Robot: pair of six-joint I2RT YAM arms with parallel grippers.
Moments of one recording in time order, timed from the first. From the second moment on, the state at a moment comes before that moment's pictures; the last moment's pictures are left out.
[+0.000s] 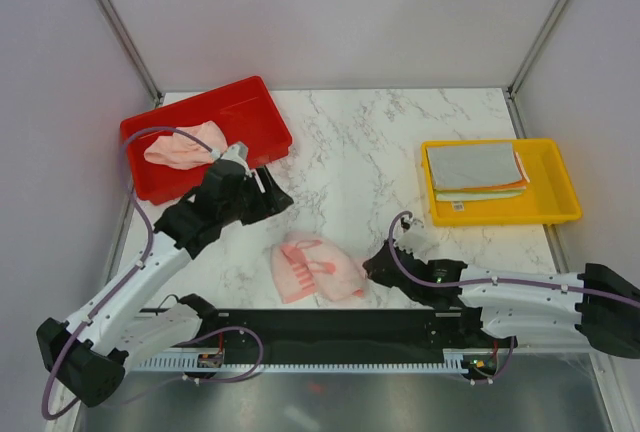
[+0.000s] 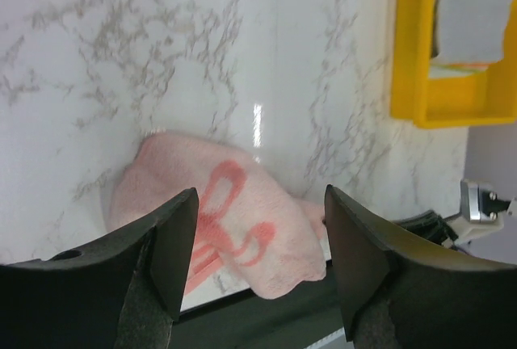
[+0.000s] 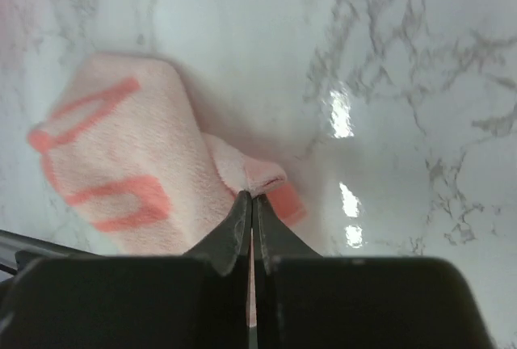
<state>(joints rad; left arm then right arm) -0.59 0.95 0.85 -0.59 -0.02 -0.81 1.20 1.04 0.37 -0.21 0.48 1.41</state>
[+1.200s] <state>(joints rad) -0.57 1.65 1.07 -0.18 0.48 -0.54 1.05 0.61 0.31 -0.45 0.08 0.84</state>
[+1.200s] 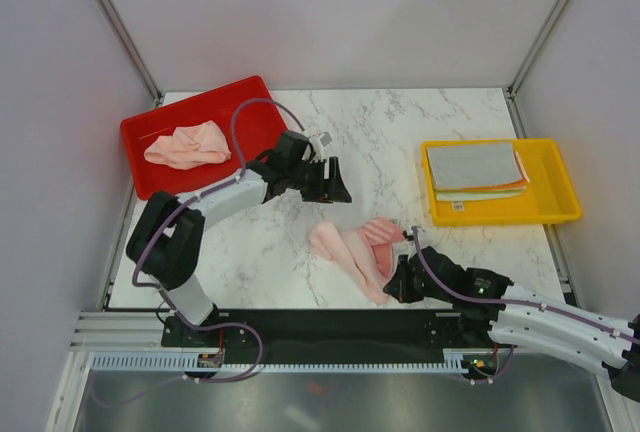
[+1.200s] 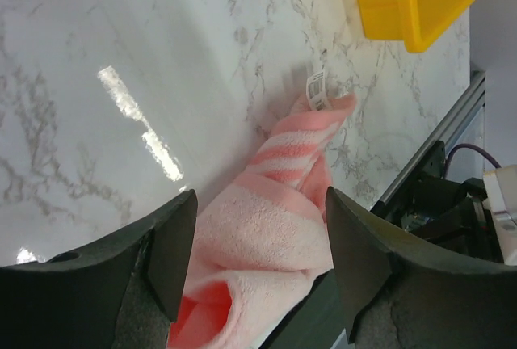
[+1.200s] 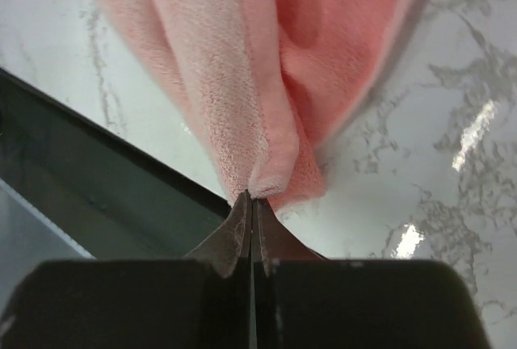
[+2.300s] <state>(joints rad) -0.76 1.88 1.30 -0.48 0.39 -0.34 1.05 0.50 0.27 -0.54 0.24 0.99</state>
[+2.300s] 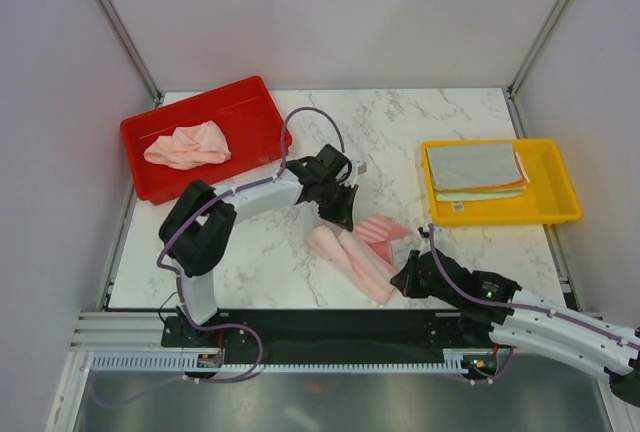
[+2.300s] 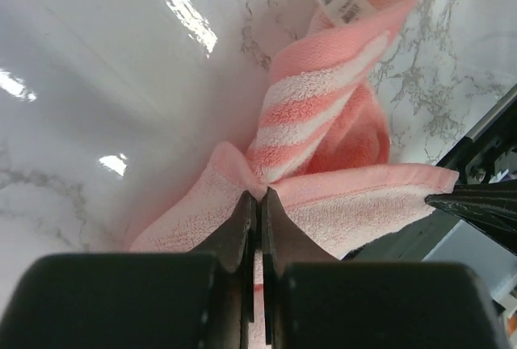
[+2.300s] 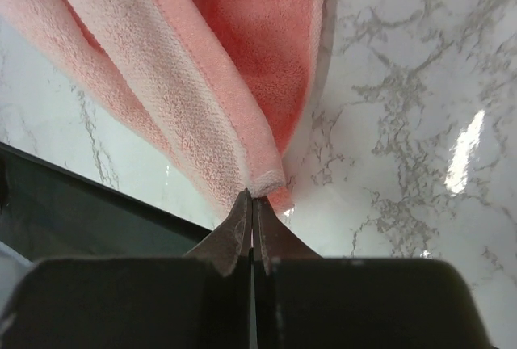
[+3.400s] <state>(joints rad) -0.73 1.73 1.27 -0.64 0.12 -0.55 1.03 0.82 0.57 -0.54 0.53 0.70</state>
